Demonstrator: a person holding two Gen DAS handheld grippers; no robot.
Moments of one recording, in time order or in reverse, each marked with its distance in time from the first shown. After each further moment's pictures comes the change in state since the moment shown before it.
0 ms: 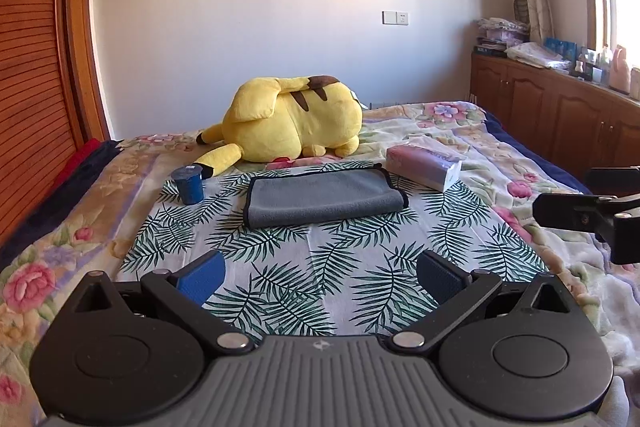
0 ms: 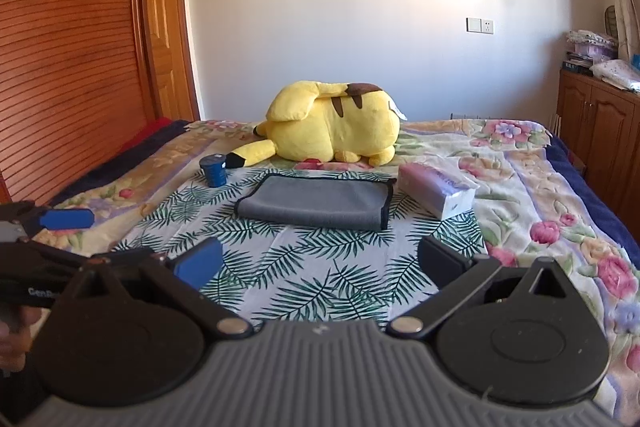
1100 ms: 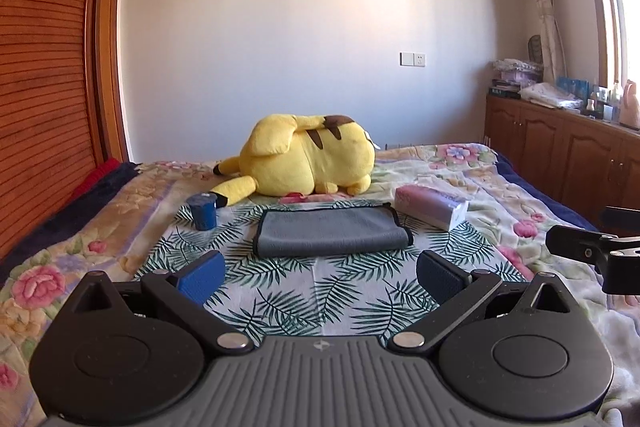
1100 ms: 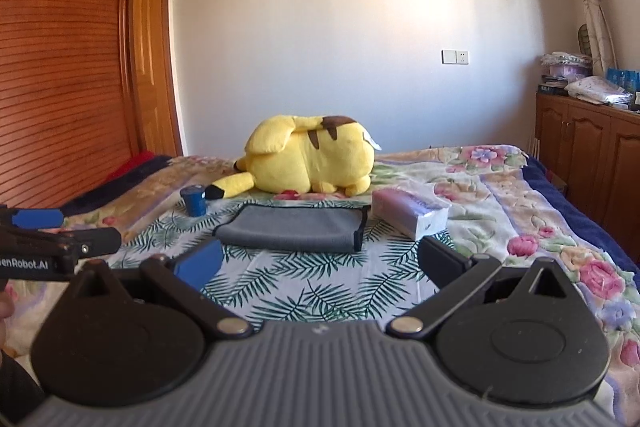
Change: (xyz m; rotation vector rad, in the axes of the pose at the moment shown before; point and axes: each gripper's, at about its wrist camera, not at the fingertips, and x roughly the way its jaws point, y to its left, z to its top) left arm -0.023 -0.011 -0.004 -0.046 -0.133 0.051; right arm -0.019 -0.018 -0.027 0.023 -0.145 -0.052
